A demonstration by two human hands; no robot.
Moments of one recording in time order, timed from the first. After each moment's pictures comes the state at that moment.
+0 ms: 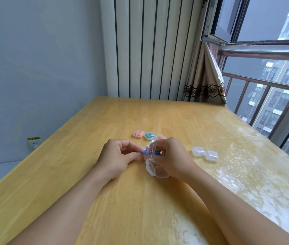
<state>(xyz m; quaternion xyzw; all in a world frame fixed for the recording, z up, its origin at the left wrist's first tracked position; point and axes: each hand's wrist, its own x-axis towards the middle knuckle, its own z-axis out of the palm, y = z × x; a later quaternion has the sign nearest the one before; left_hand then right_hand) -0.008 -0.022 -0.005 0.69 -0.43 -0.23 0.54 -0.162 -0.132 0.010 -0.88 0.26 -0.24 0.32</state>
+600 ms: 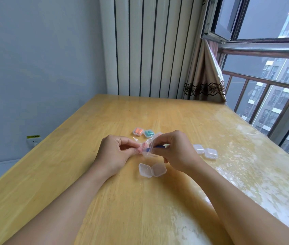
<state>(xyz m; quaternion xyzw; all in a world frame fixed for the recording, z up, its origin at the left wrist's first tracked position) -0.008 -0.021 -0.003 0.71 -0.44 -0.14 0.53 -0.170 -0.138 0.019 -0.86 0.26 -0.27 0.36</state>
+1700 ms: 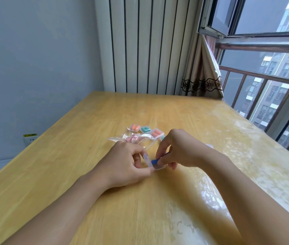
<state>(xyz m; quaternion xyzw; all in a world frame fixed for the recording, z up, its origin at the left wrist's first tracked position) -0.042 -0.006 0.005 0.71 -0.60 -0.11 0.36 -0.193 -0.147 0.043 -0.92 0.28 -0.05 0.27</state>
